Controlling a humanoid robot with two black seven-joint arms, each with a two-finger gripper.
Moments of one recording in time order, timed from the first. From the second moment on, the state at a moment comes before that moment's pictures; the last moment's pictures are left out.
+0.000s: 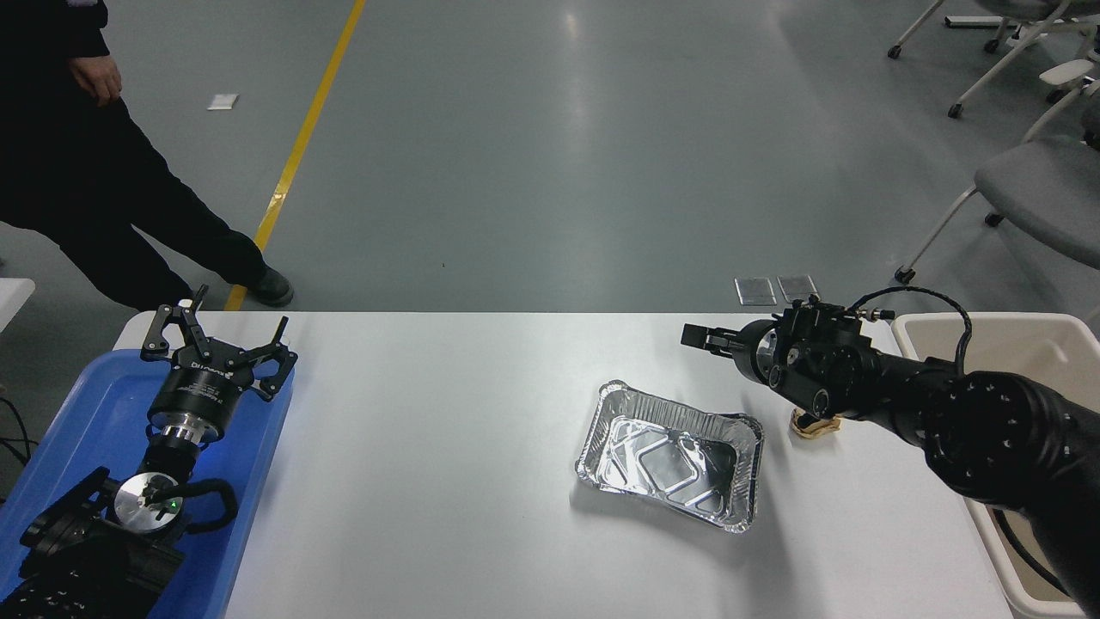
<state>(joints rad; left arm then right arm) -0.53 0.23 -1.14 -0.31 -0.10 -0.79 -0.16 1.19 0.00 -0.95 0.43 -0.18 0.14 0.02</state>
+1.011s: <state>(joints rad) -0.53 0.23 -1.13 -0.31 -0.10 -0.79 -0.16 2.21 -0.12 -1.30 1.28 0.10 0.70 0.02</state>
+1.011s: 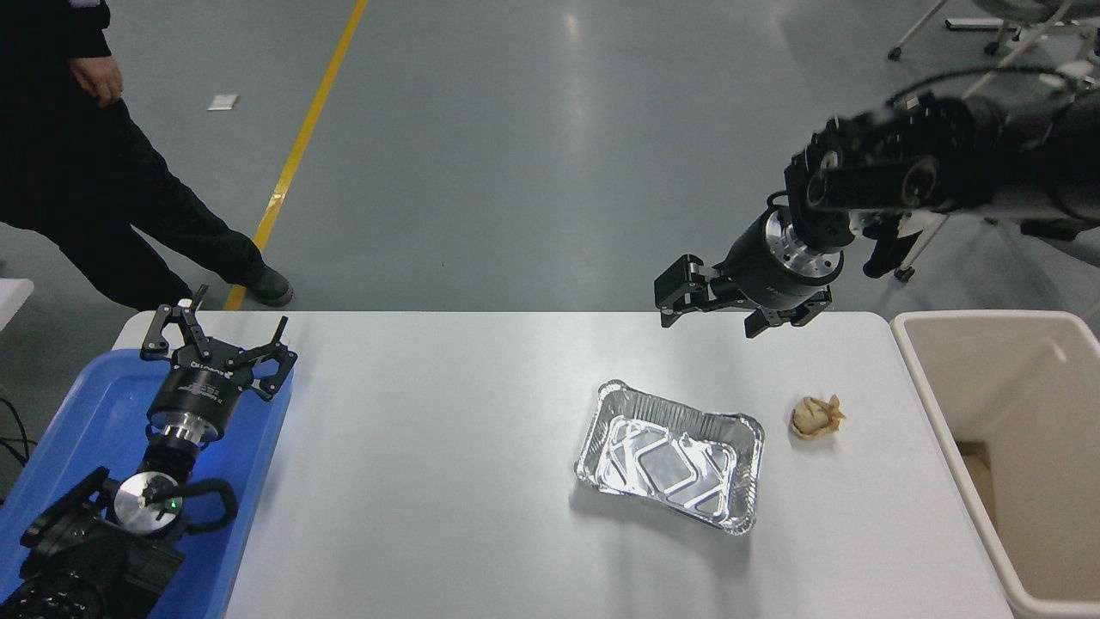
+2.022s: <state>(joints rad) -0.53 0.23 -1.13 -0.31 -0.10 -0.79 -0.16 2.20 -0.14 -1.43 1.36 0.11 0.78 0.02</state>
